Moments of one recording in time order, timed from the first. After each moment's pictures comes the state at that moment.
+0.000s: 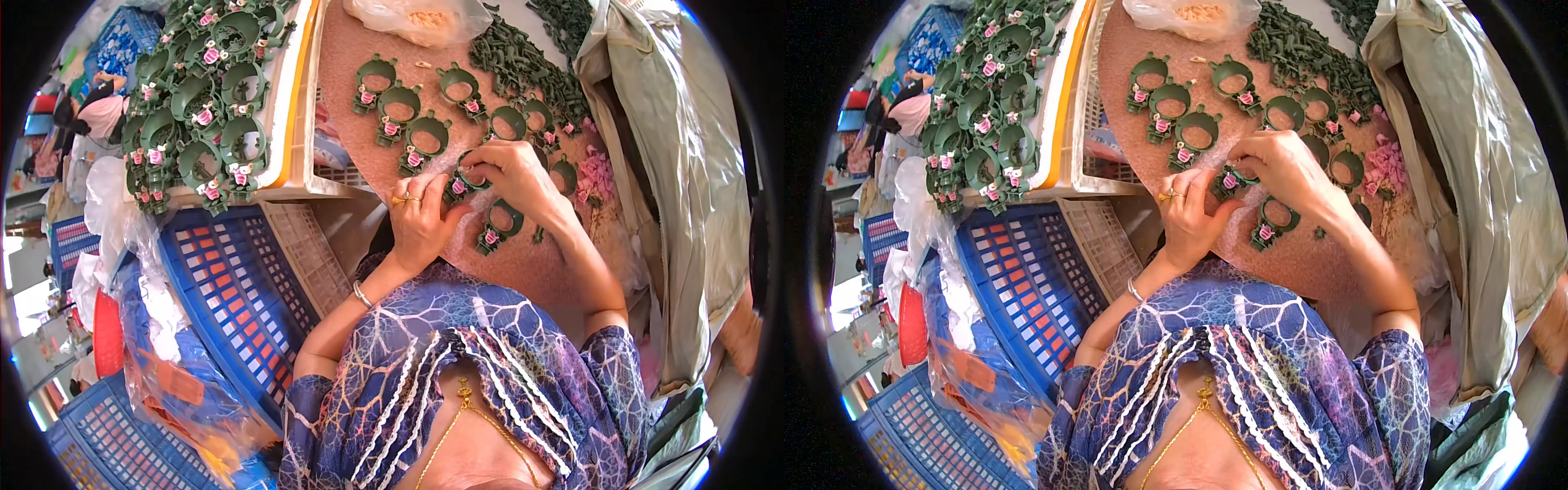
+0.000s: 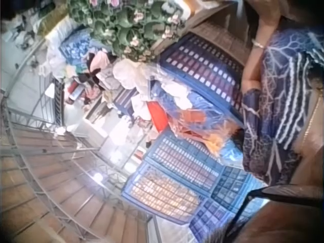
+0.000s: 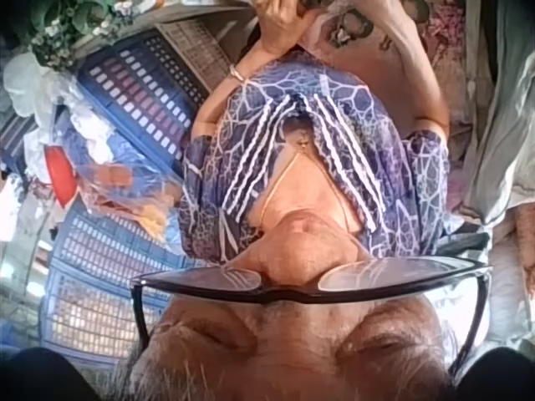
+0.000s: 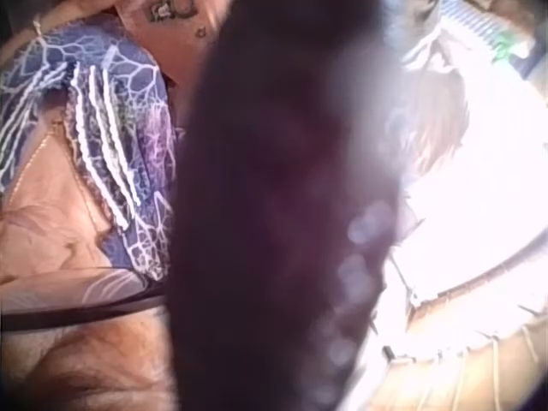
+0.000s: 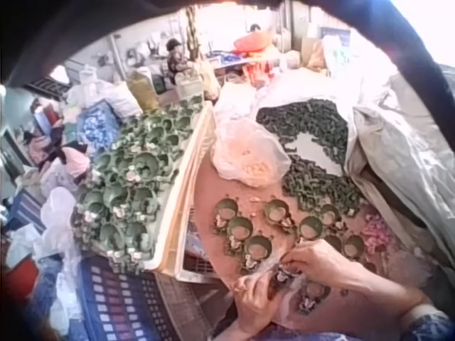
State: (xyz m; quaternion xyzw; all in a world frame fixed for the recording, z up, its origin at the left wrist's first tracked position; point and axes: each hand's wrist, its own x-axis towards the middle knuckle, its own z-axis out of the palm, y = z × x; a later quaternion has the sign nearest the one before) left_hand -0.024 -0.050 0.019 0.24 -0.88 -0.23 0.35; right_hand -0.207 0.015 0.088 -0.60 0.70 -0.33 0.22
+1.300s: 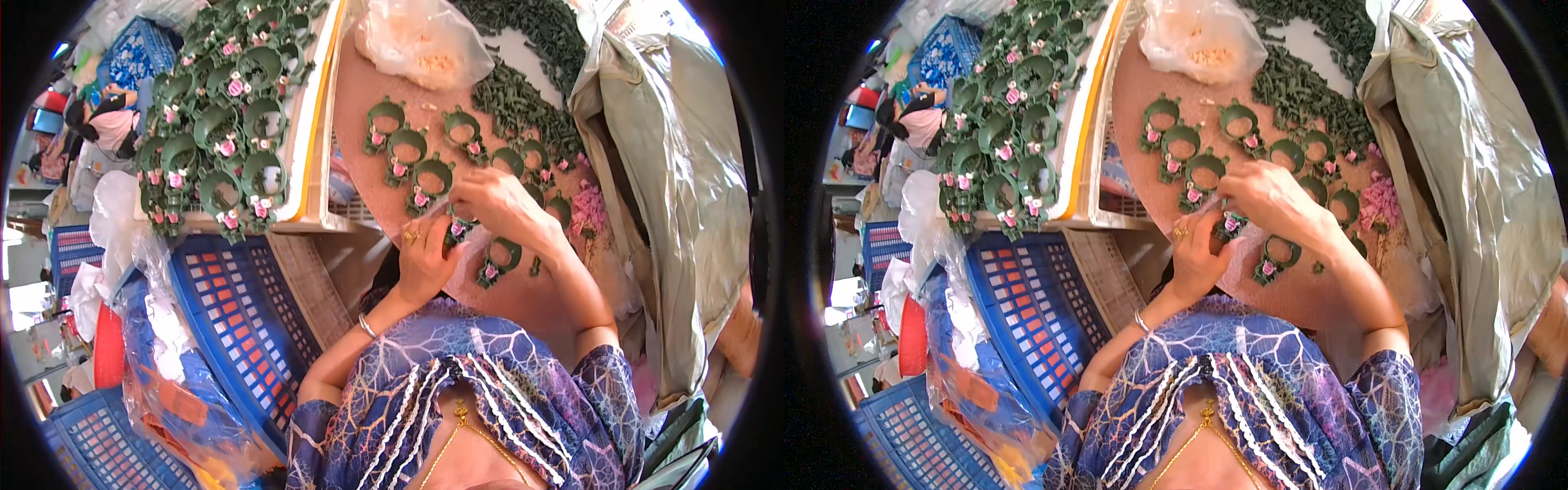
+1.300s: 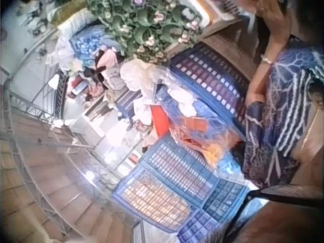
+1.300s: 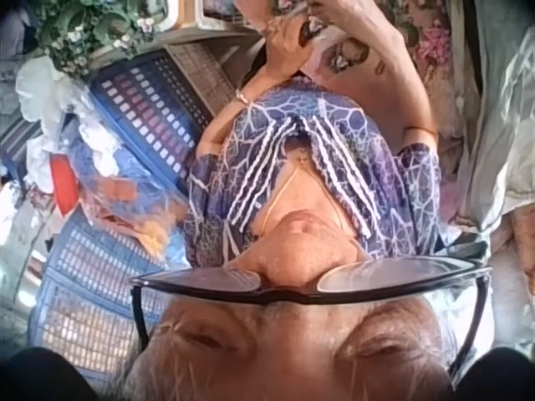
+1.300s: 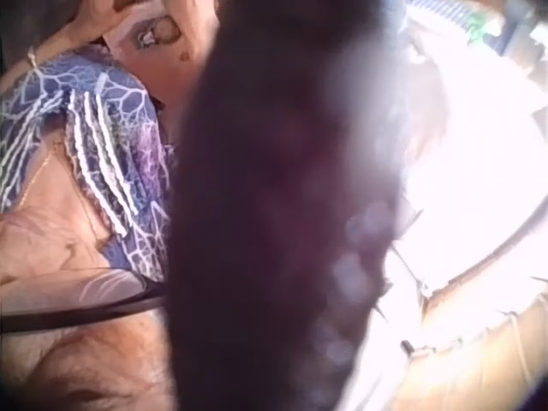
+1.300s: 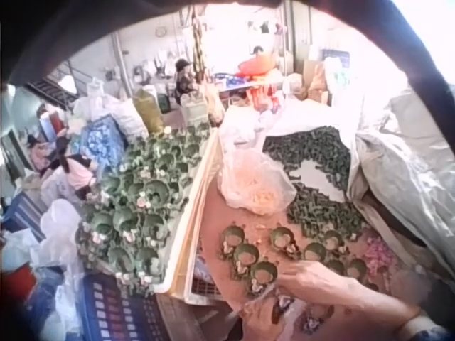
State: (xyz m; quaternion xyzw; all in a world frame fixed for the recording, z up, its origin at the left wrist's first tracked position) left_hand -0.022 -0.052 0.020 0.19 -0.86 -0.27 0.39; right_hand -0.204 -0.008 0.100 -0.72 0.64 -0.22 0.15
